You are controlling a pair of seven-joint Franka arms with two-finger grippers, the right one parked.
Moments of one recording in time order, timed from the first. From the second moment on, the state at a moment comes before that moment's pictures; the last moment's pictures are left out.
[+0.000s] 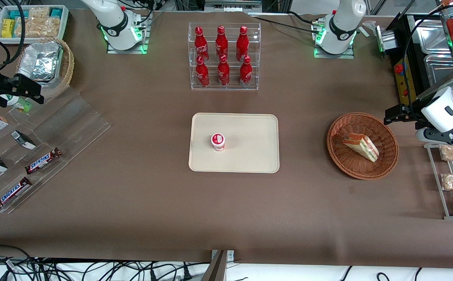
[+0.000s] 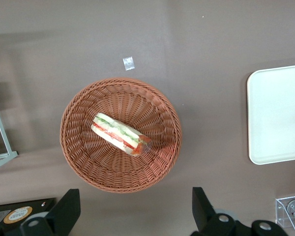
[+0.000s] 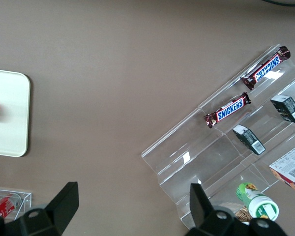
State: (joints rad) arm -0.03 0.18 0.03 -1.55 -0.04 1.65 0.13
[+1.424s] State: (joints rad) arm -0.02 0.34 0.03 -1.76 0.07 1.91 -0.88
